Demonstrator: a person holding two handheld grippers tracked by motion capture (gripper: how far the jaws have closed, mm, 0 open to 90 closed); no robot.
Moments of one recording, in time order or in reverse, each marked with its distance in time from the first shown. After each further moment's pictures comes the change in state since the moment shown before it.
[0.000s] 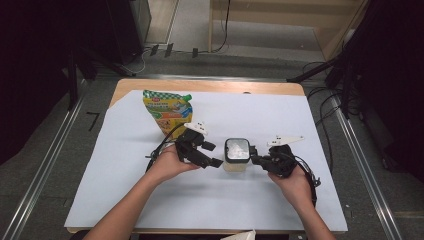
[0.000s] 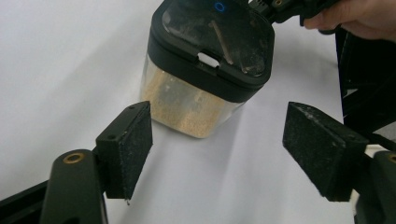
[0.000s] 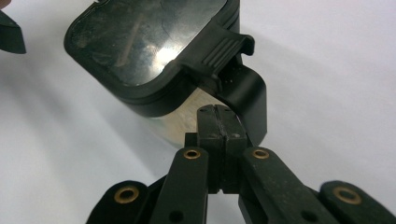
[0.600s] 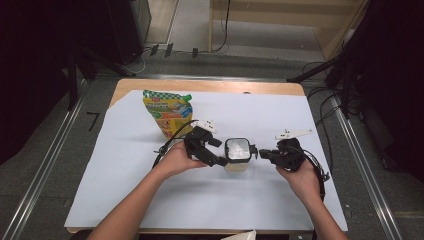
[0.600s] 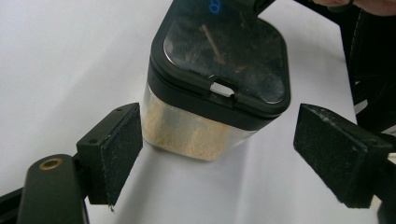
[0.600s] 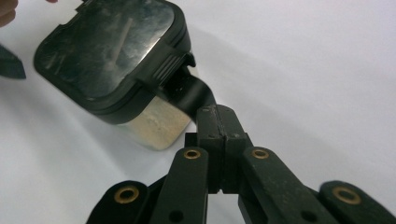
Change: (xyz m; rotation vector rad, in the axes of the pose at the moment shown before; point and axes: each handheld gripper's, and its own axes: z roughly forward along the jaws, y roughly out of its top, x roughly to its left) left arm 0.008 0.009 0.022 0.010 -0.020 0.040; right arm -0.019 0.010 -0.013 0.005 -0.049 0.010
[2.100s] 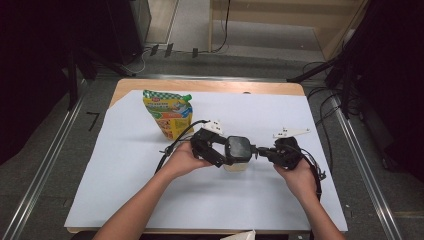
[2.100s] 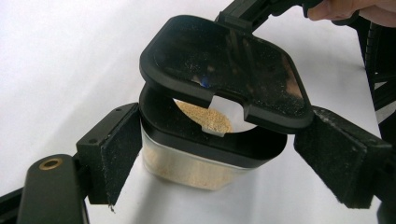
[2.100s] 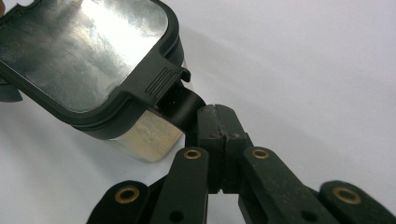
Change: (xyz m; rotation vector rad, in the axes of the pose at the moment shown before) left arm -0.013 0.014 0.007 -0.044 0.076 0.064; right arm 0.001 0.002 0.005 -0.020 -0.031 -0.005
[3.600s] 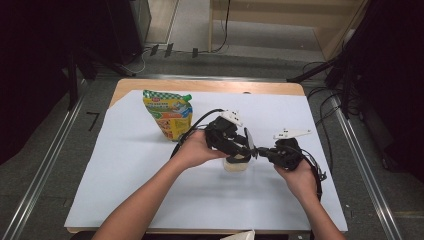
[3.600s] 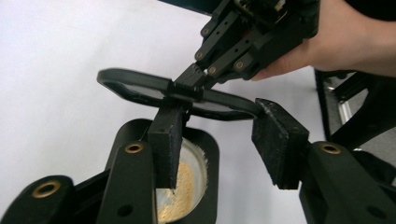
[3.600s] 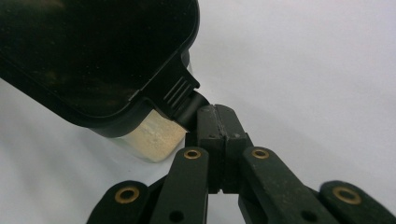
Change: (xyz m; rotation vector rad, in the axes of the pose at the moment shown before) left arm -0.023 0.063 -0.003 0.037 -0.105 0.058; right arm 0.002 -0.001 -0.003 -0.020 0.010 -0.012
